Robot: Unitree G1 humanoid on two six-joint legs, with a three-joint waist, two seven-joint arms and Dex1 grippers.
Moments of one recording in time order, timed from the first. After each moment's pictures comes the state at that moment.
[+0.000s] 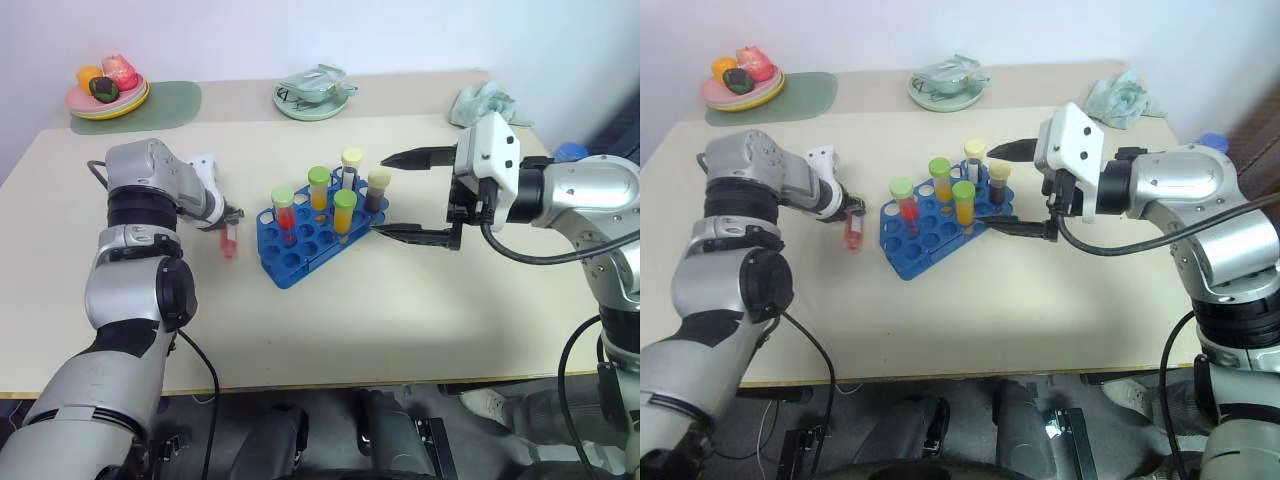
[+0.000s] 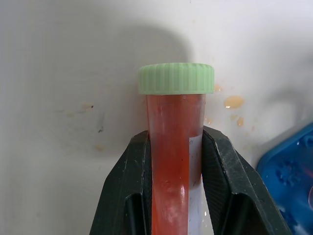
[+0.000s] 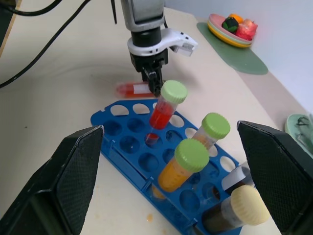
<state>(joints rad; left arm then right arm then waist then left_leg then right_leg) -1.23 0.40 0.29 0.81 -0.23 1.45 -0.02 -0.69 -0.86 0.03 -0.35 0.51 0.56 1.04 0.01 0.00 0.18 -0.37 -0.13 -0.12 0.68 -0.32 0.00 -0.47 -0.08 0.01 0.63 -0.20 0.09</state>
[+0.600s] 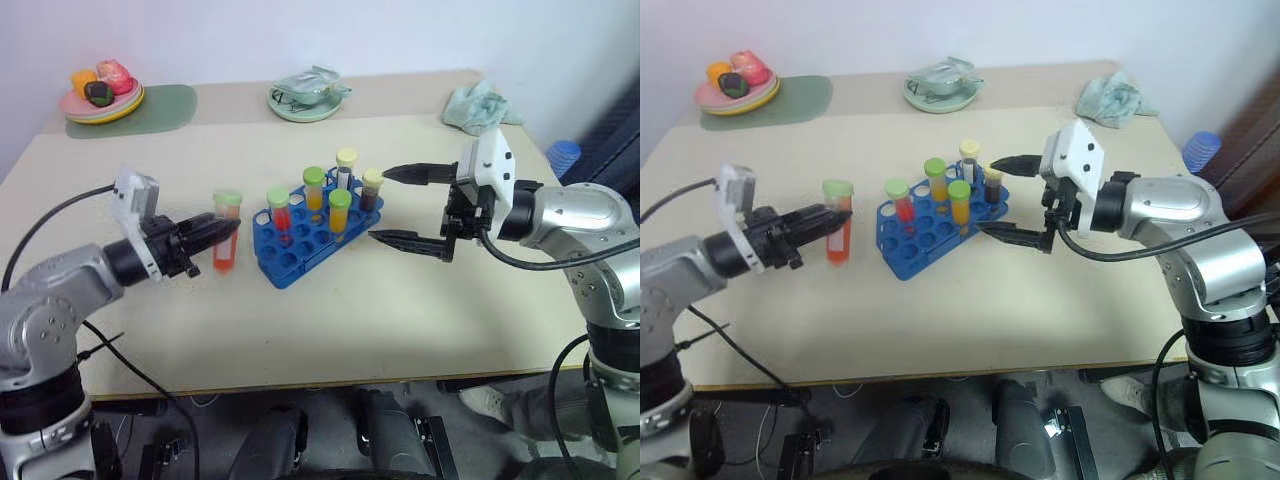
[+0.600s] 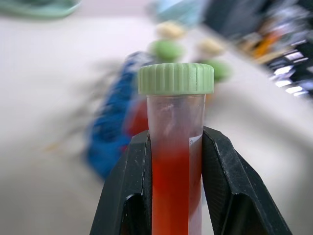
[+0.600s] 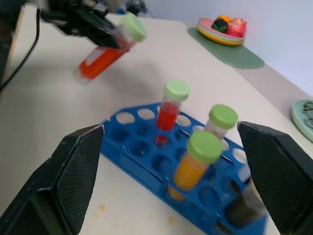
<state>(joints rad) -0.31 0.57 0.48 -0.46 -0.81 1.05 -0.81 -0.57 -0.79 -0.04 -0.40 0.59 0.63 0.94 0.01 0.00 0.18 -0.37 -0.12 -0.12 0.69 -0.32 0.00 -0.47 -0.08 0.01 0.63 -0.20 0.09</state>
